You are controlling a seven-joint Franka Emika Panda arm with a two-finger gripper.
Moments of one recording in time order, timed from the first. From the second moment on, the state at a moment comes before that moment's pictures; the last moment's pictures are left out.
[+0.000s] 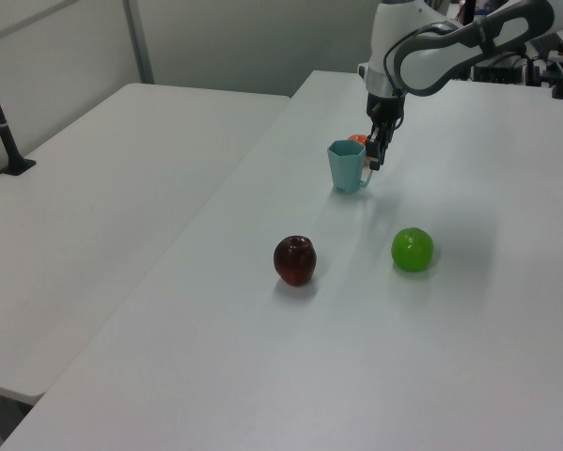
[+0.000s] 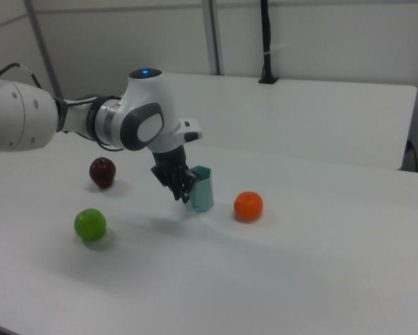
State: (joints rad) arm 0.03 0.40 -0.07 -1.69 0.01 2.19 -0.04
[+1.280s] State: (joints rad) arm 0.03 0.27 -0.07 -1.77 0.01 2.13 -0.04
